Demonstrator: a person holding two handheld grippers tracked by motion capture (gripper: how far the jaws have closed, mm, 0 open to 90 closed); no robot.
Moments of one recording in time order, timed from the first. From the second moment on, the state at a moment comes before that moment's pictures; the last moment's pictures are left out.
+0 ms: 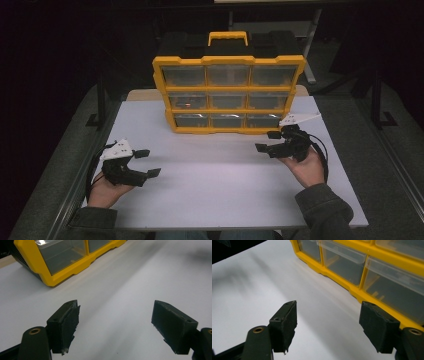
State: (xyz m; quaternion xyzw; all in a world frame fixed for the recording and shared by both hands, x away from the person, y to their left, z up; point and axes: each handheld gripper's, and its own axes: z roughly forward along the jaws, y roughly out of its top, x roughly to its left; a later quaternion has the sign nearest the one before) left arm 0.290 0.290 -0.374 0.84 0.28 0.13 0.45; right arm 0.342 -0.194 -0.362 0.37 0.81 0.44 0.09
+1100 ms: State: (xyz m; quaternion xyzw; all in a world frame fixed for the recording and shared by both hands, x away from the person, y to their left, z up) left arm 0.287 0.284 -0.395 0.85 0.29 0.13 0.42; right arm 0.303 -0.232 -0.407 0.41 0.79 0.44 0.08
